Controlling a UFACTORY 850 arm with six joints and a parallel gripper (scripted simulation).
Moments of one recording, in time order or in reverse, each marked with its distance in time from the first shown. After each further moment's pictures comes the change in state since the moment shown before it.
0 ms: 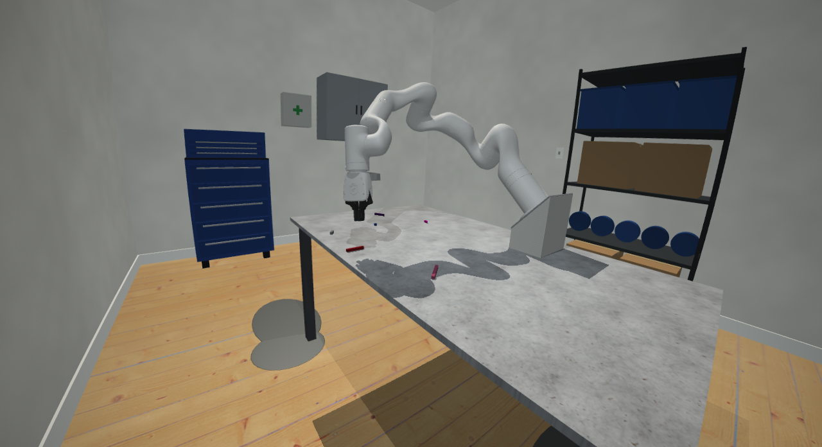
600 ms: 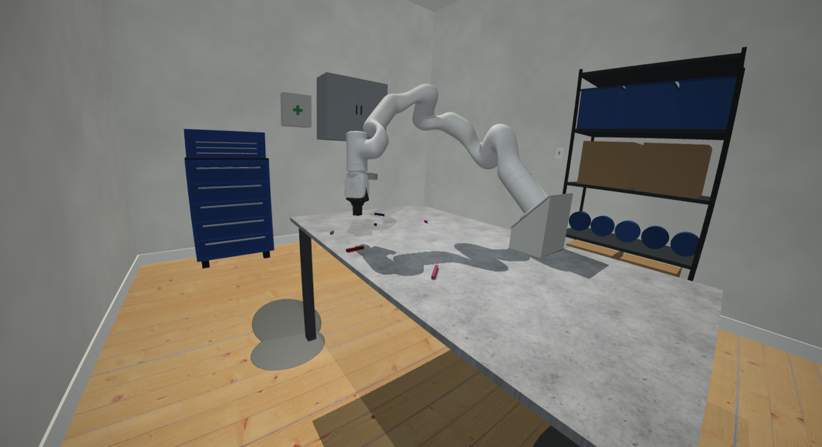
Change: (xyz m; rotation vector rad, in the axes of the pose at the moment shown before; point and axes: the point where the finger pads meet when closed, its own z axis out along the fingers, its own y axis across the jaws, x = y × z) arm 0.114 -0.090 -0.010 0.047 0.023 0.083
